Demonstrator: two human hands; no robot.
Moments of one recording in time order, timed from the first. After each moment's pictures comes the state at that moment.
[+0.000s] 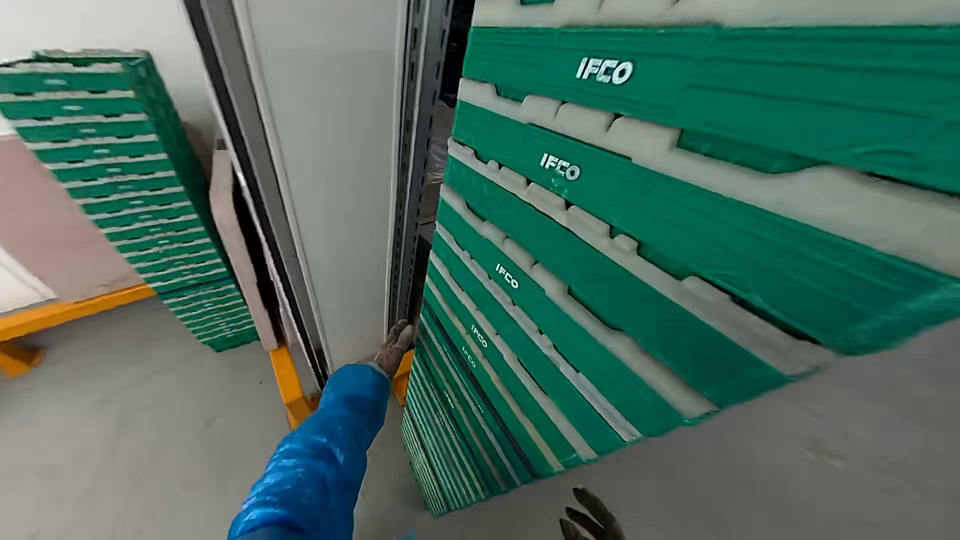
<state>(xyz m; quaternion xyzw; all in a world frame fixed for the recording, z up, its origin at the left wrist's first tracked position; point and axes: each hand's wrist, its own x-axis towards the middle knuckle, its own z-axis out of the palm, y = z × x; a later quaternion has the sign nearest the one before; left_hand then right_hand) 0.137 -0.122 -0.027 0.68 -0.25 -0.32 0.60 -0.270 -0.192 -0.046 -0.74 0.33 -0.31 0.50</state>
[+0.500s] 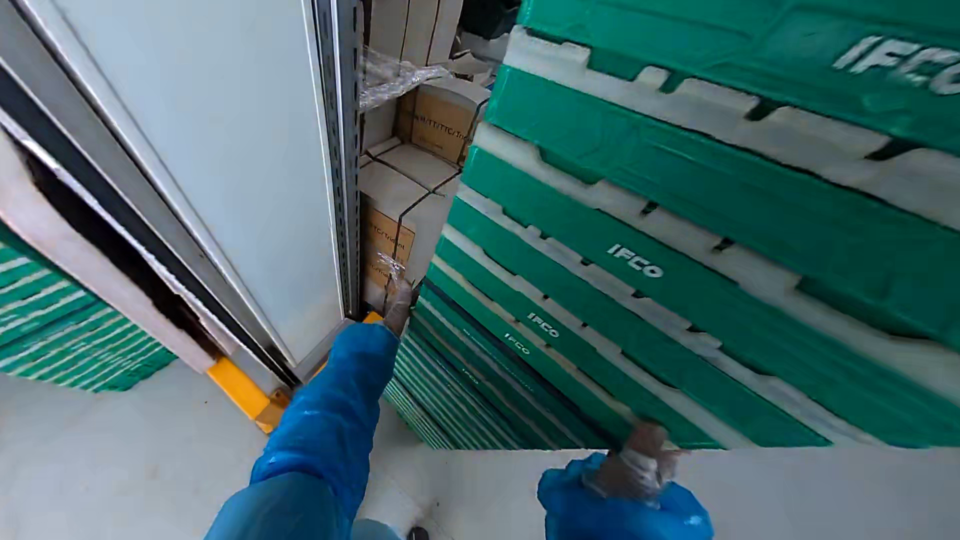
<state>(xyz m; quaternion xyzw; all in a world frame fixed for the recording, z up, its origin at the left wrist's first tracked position) 0.189 -0.173 -0.025 0.63 -0.30 -0.45 0.55 -0.096 -0.115 0.039 -0.54 0.48 -0.65 0.26</state>
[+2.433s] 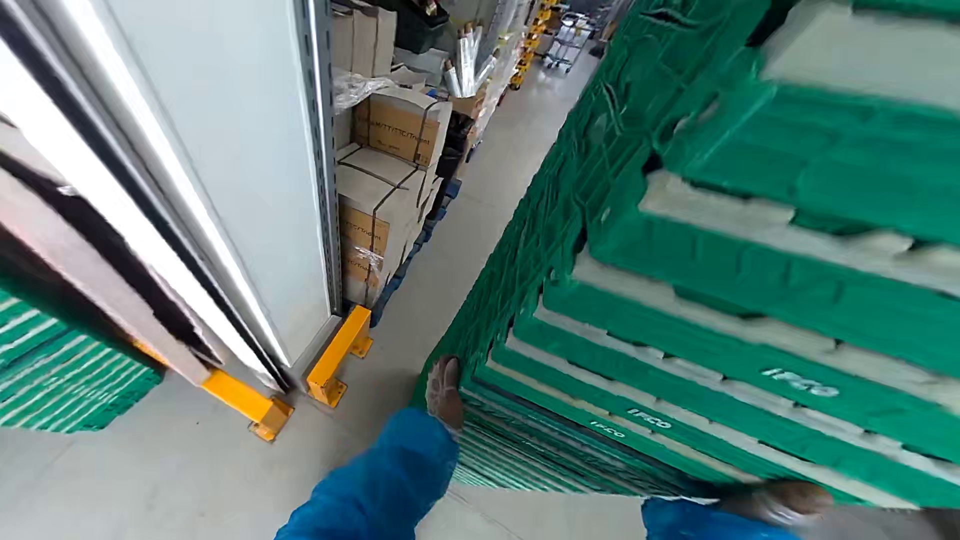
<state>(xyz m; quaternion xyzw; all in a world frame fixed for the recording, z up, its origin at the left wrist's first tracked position) 0.048 0.012 -0.044 0.58 -0.34 -0.48 0.56 -0.135 0.060 0.180 -0.33 0.66 -0.63 0.24</state>
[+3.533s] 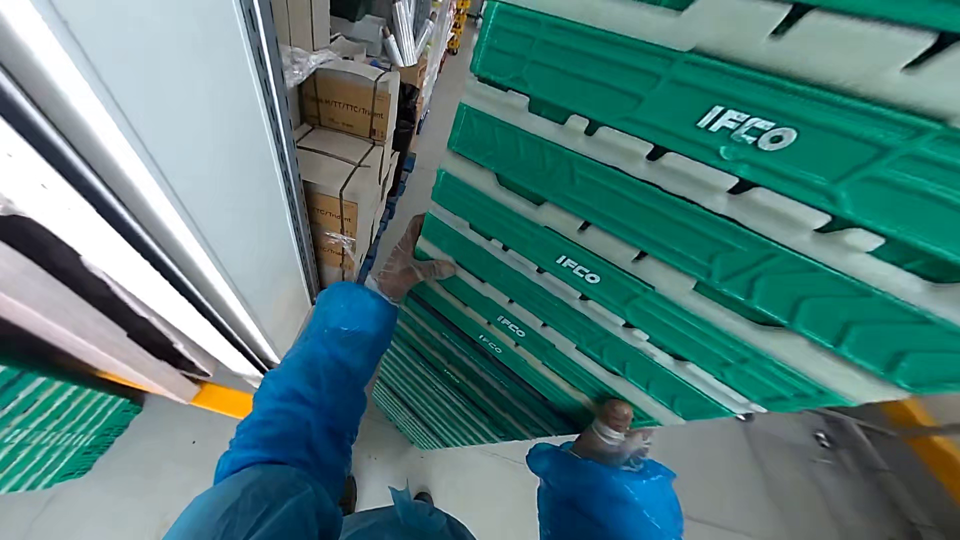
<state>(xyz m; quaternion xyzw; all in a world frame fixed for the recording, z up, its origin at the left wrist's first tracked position) 0.186 -0.034 0.097 0.29 -0.56 -0.50 0.59 -0.073 0.116 0.055 -0.45 0.62 -0.64 -0.01</state>
